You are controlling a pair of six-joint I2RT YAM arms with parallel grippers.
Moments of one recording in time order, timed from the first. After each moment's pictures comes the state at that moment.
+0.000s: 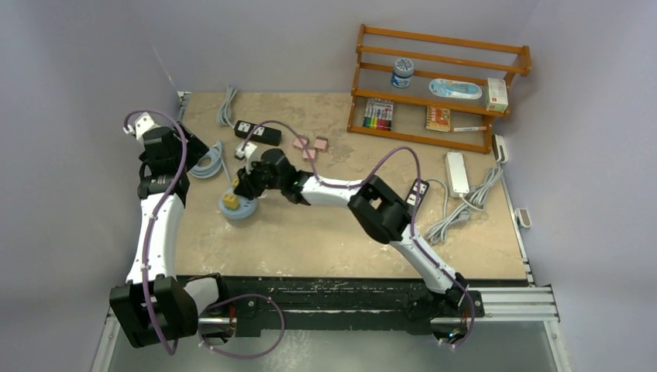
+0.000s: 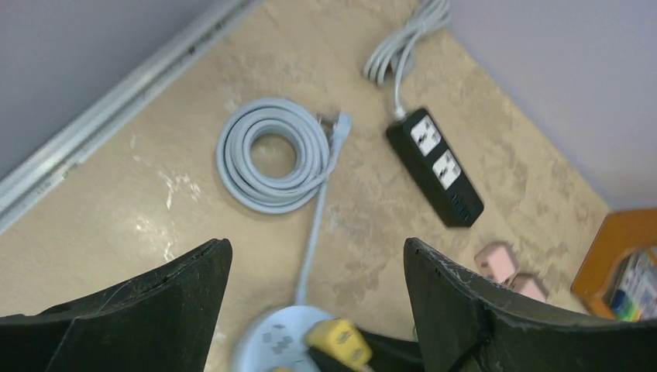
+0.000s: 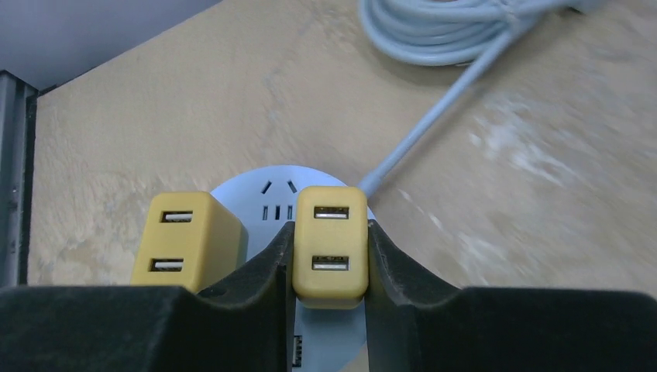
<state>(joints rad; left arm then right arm) 0.22 1.10 0.96 -0.29 -0.18 -0.55 0.99 2.52 1.96 0.25 -0.30 0.14</state>
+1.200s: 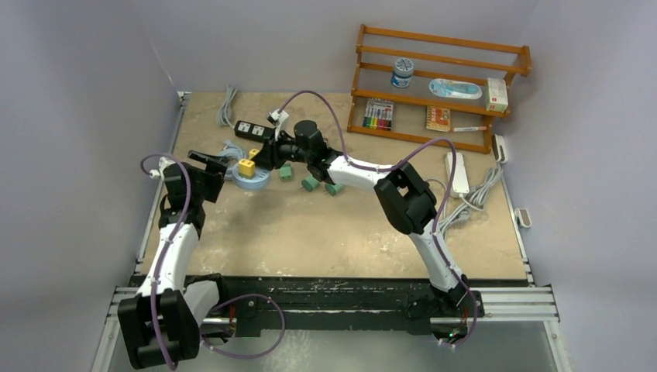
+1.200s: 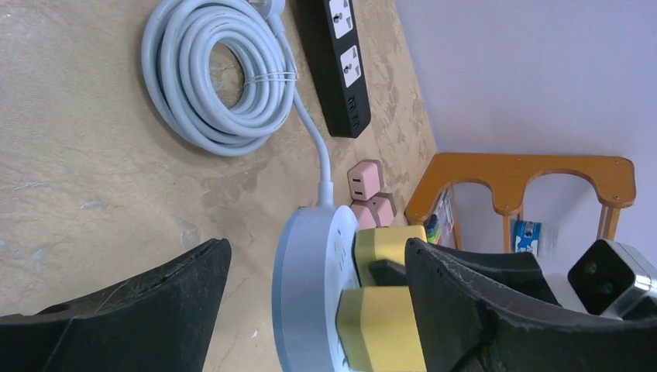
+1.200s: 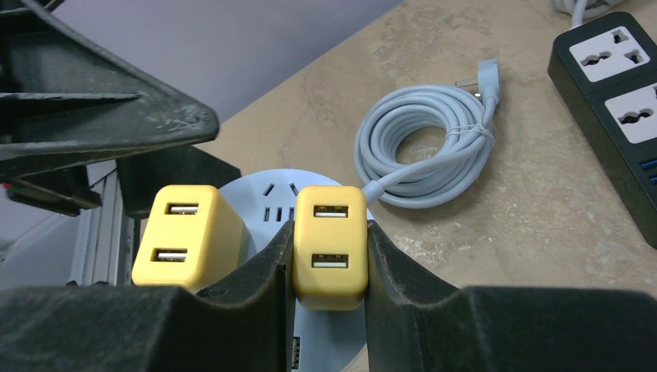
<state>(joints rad) 0.19 0.97 0.55 -0.02 0.14 -1.07 0.80 2.29 1.73 0.41 -0.47 0.38</state>
